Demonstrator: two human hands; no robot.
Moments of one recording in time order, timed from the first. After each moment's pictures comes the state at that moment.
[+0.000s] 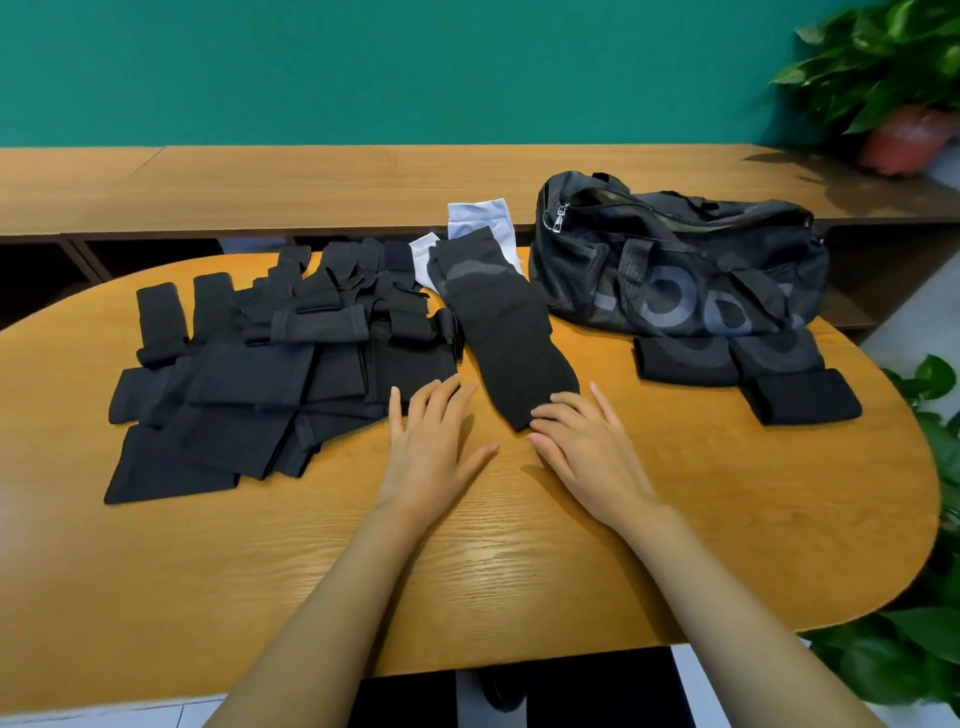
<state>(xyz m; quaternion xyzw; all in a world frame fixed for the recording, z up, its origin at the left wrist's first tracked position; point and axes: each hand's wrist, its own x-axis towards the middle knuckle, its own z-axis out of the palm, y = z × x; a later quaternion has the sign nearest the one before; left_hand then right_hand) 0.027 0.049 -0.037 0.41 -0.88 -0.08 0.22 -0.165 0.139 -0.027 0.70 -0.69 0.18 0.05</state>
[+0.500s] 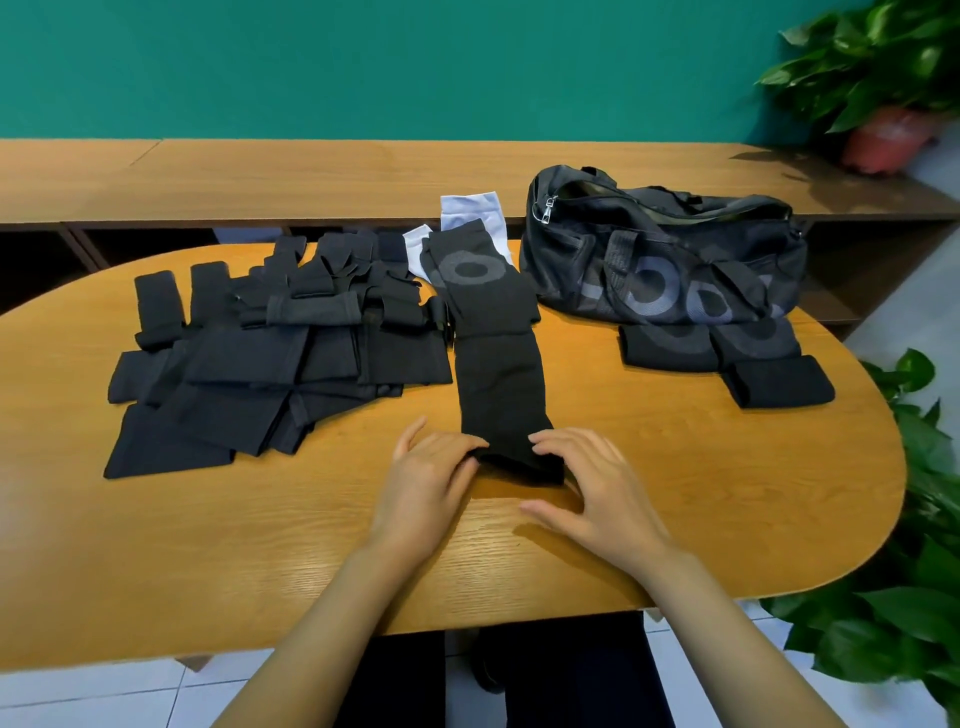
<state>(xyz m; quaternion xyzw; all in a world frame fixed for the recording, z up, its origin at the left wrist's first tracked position) 0.046 0.102 -0.041 0.33 -0.88 -0.15 0.32 -0.155 0.205 -0.031 0.71 -0.64 0.30 -0.03</state>
